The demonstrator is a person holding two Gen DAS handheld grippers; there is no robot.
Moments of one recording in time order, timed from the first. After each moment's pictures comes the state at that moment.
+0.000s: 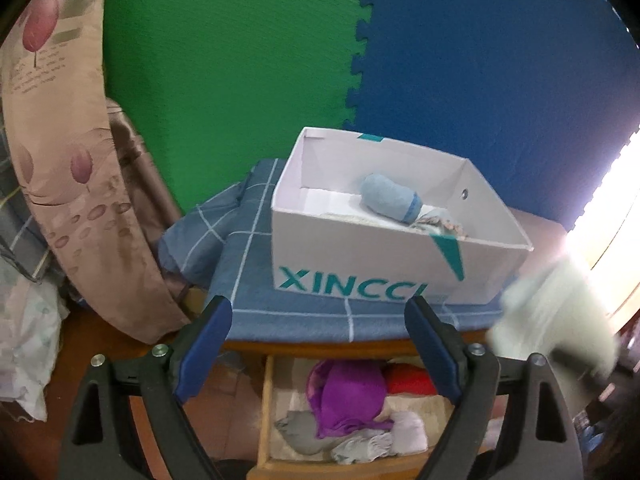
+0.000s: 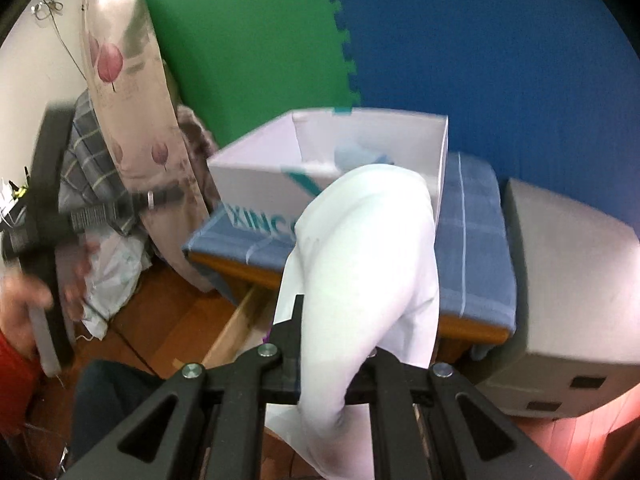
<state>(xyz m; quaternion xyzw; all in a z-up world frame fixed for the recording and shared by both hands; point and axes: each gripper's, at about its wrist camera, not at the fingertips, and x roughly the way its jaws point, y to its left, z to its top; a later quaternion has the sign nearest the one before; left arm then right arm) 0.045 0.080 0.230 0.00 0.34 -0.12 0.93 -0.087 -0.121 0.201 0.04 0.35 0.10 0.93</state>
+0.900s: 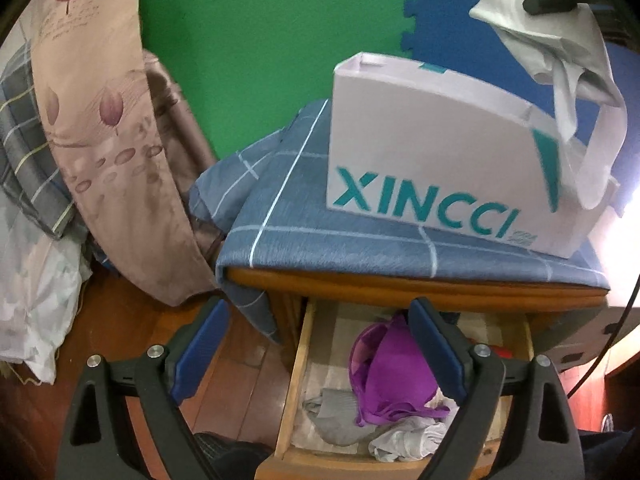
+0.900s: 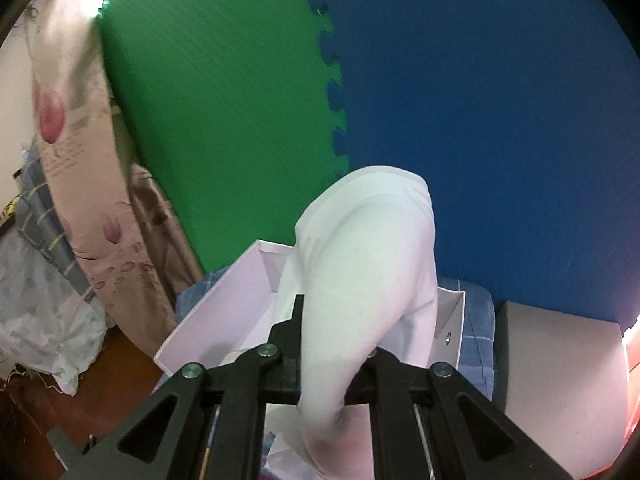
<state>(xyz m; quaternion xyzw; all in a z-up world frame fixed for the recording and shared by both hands) 0.055 0.088 0.130 0.00 0.38 -0.04 0.92 0.132 -0.100 0.307 0.02 0.32 0.04 0.95</state>
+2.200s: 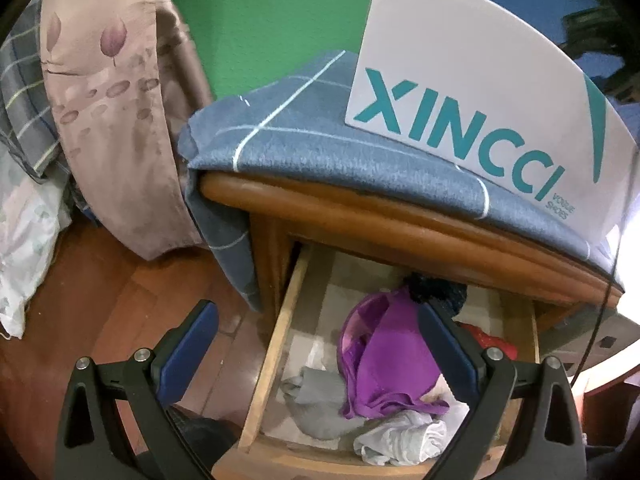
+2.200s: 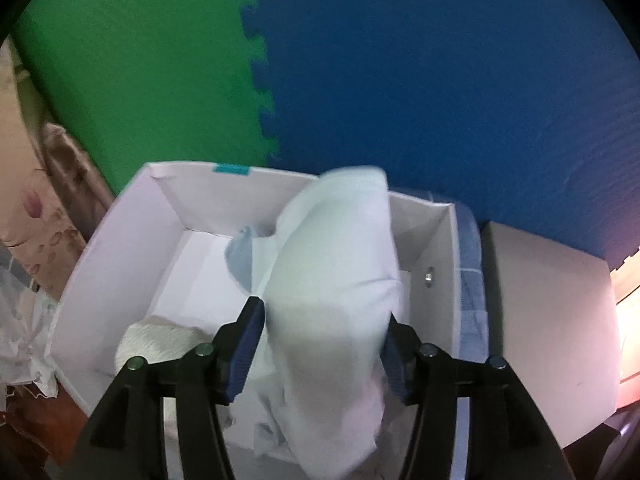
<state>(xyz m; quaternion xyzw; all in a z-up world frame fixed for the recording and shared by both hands) 0.065 0.095 0.065 -0.06 0.42 -0.05 0.90 0.182 -0.134 0.215 0.03 0.45 -0.05 0.89</state>
